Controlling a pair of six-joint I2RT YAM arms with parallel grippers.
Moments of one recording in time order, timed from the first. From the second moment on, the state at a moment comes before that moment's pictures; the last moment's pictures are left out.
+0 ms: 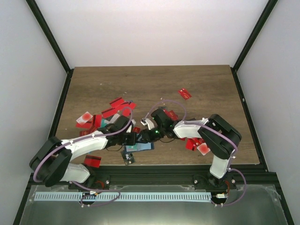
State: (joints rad) left arm -0.72 1.38 0.60 -0.26 0.18 -0.62; right arm 0.82 1.77 0.85 0.08 -0.70 0.57
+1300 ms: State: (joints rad) left arm -0.65 1.07 0.34 -0.29 -0.15 -1.02; right arm 0.89 2.05 1.13 0.21 -0.88 0.57
